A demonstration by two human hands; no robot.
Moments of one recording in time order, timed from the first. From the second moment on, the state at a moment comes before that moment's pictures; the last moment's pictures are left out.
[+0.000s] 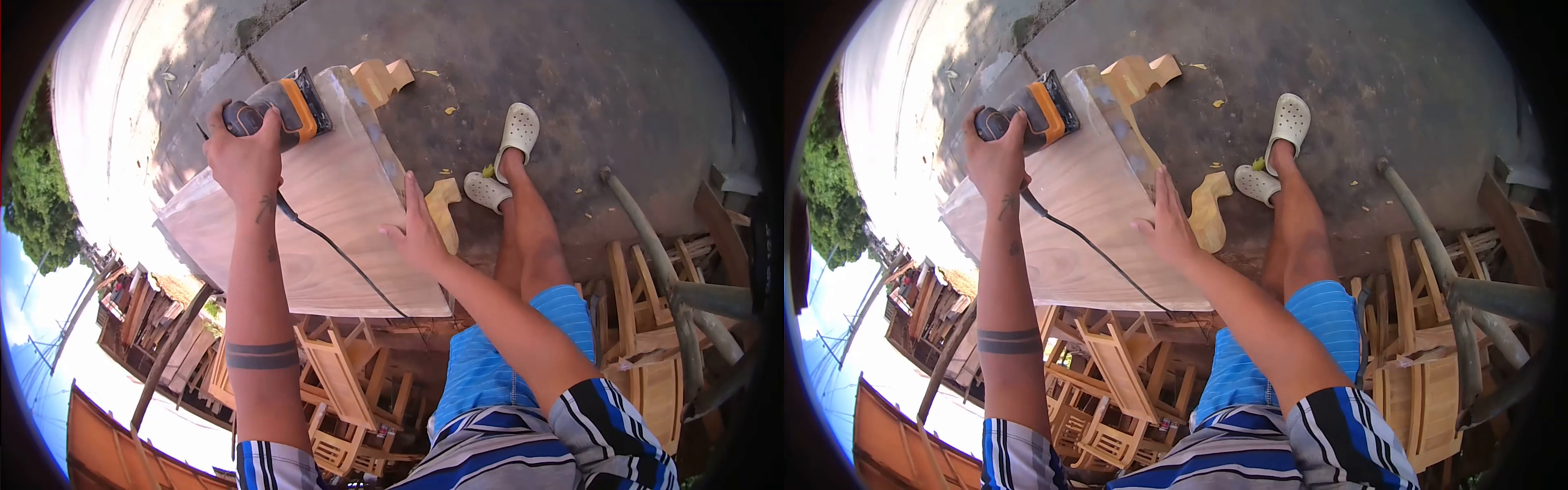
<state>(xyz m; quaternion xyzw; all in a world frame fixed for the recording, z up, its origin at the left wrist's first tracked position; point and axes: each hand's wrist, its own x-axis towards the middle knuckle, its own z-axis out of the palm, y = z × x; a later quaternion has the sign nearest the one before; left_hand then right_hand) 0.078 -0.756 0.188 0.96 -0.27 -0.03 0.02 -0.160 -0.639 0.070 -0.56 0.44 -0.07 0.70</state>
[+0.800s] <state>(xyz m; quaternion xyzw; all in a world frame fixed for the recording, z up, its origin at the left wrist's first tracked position) -0.044 -0.659 0.196 0.92 -0.37 -0.08 0.12 -0.272 -0.639 0.115 -0.45 0.50 0.07 0.73</state>
